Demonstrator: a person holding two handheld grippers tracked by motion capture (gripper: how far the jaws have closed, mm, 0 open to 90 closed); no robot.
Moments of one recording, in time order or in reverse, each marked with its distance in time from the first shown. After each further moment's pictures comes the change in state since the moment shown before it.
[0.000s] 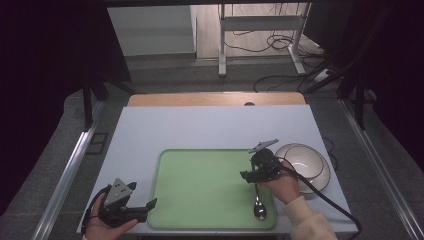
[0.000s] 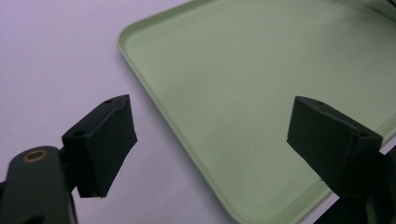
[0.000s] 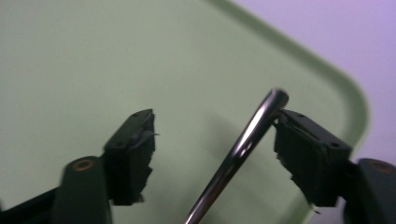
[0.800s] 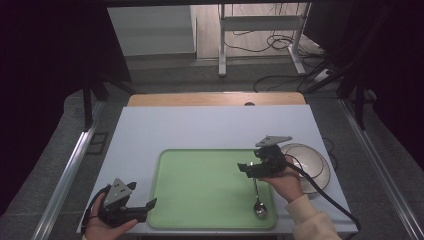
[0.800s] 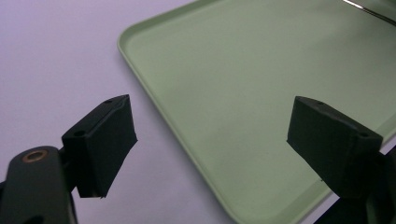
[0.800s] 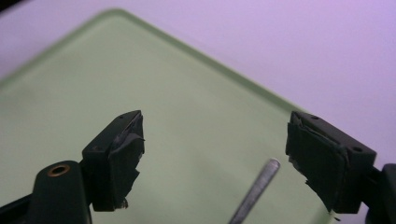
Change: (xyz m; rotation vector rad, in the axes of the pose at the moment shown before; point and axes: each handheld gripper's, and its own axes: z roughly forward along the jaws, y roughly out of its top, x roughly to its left) left arm 0.000 0.001 -0.001 -0.005 0.000 0.001; right arm -0.004 0.006 -0.027 -0.223 0.089 0.058
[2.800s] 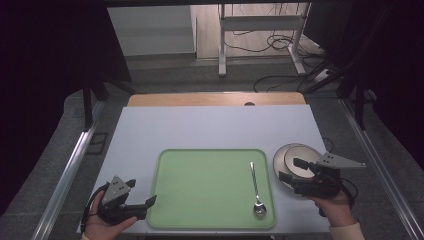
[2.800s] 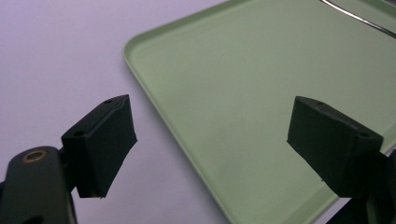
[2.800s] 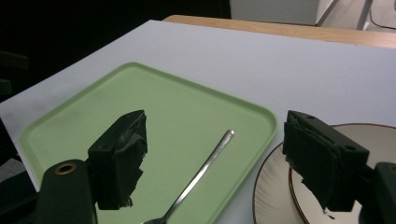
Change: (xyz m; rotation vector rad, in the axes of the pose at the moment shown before) left arm 0.003 0.004 -0.001 -0.021 0.010 -0.010; right arm -0.031 -0.067 -0.107 -0.286 0.016 0.069
